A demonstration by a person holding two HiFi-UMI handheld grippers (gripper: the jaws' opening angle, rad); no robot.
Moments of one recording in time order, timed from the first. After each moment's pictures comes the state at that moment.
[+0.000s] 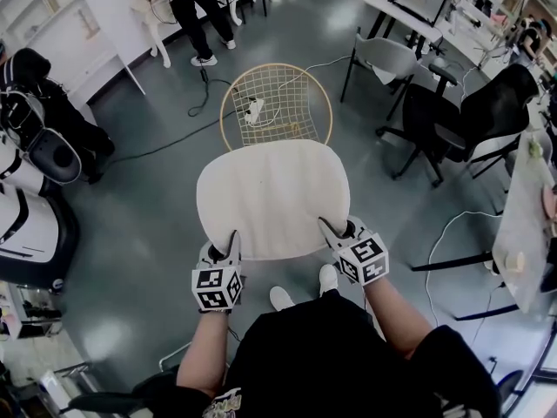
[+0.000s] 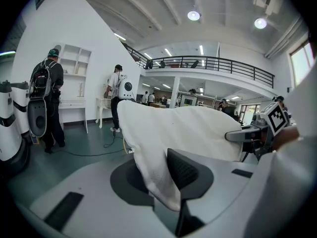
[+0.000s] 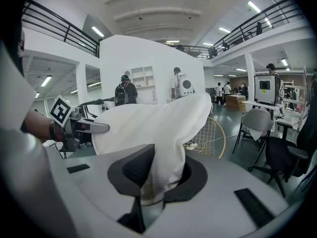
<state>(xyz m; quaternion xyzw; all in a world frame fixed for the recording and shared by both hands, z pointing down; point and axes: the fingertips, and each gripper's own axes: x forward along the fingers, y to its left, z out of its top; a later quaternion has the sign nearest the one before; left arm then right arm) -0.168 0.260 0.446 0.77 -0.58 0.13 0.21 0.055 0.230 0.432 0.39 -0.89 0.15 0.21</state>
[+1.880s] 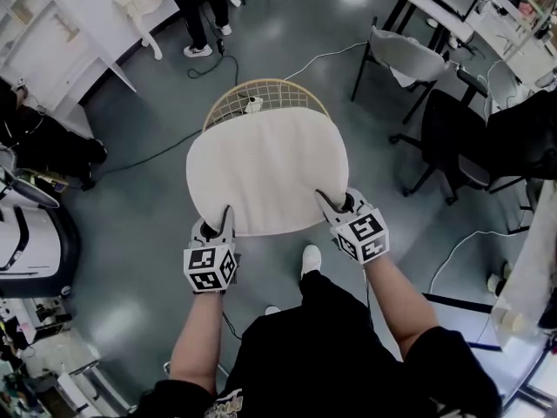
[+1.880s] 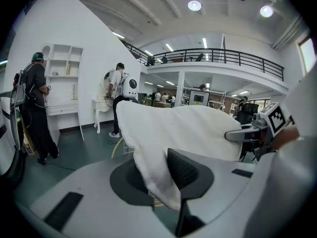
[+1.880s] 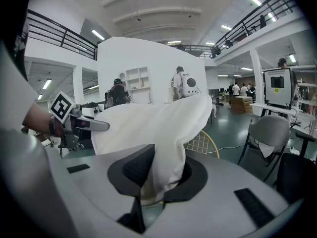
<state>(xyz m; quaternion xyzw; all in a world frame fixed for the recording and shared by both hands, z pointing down) -0.105 -0.080 0.466 0.75 -0.61 0.16 0.21 0.116 -0.122 0.463 0.36 -0.90 0.14 0.19</state>
